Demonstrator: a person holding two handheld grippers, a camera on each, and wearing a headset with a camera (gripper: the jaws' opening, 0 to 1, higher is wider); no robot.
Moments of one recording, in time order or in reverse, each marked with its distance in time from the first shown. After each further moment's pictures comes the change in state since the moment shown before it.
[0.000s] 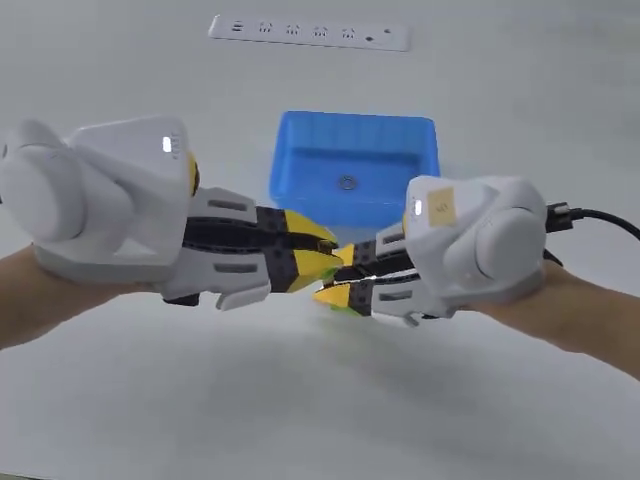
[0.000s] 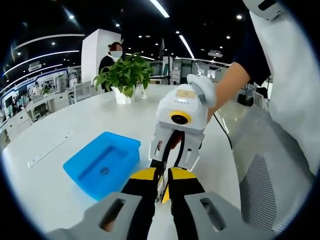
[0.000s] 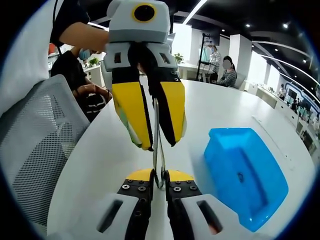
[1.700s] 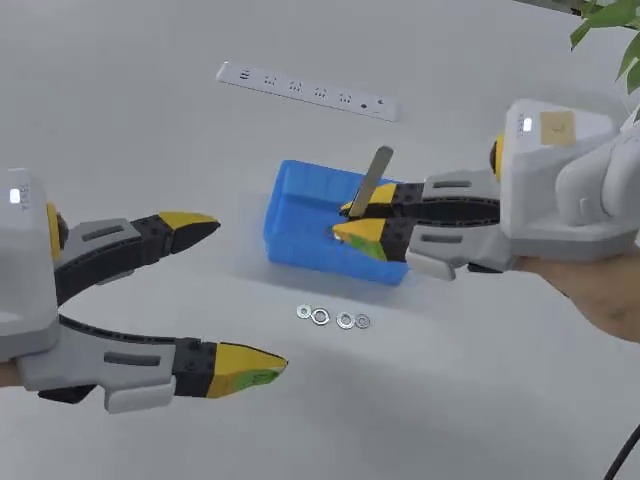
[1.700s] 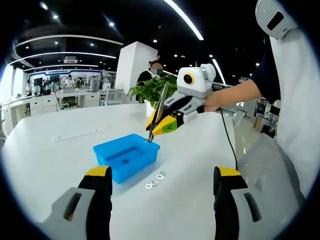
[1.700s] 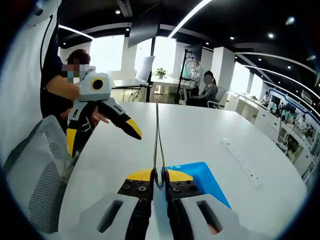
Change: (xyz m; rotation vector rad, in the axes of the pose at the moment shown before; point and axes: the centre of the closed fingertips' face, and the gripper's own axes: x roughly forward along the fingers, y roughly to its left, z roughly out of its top) left arm -0.068 0.000 -0.002 -0.190 -0.180 0.240; right arm -0.076 -0.068 0.083 0.019 -0.112 -0.172
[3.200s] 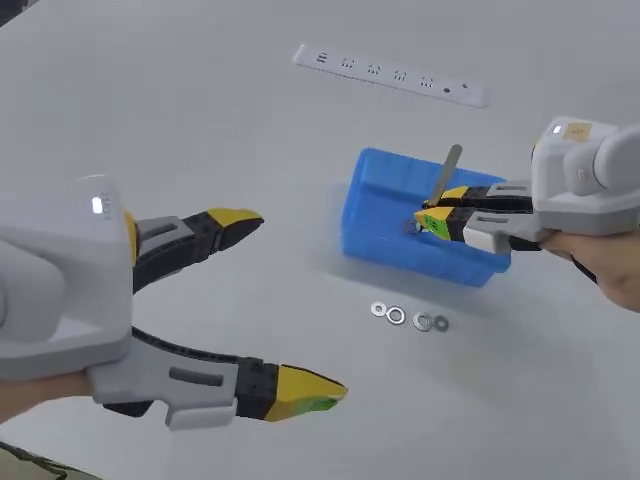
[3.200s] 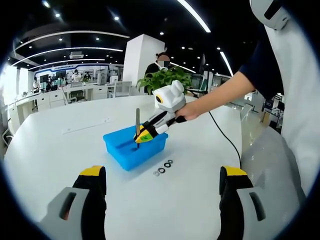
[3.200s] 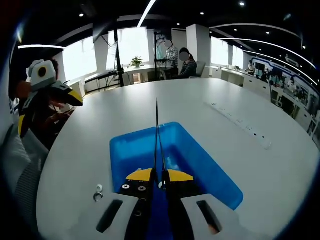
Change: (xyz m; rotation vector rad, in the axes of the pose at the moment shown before) left arm -0.015 0.011 -0.017 -0.007 0.071 0.083; right arm 0.056 -0.059 -0.093 0.236 0.103 -0.069
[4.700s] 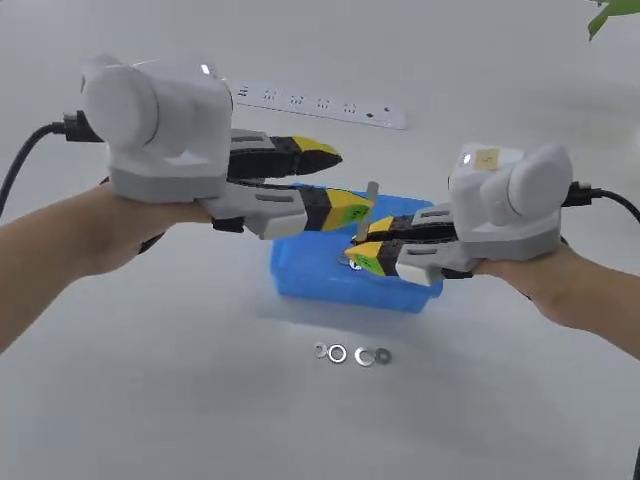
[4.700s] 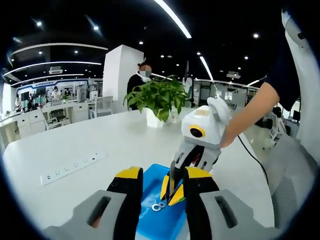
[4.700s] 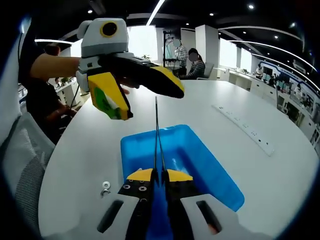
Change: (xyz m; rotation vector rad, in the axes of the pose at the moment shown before) left arm 0.137 0.067 0.084 0.127 -0.086 -0.191; right arm -0.005 0.011 0.003 -0.057 0.014 0.055
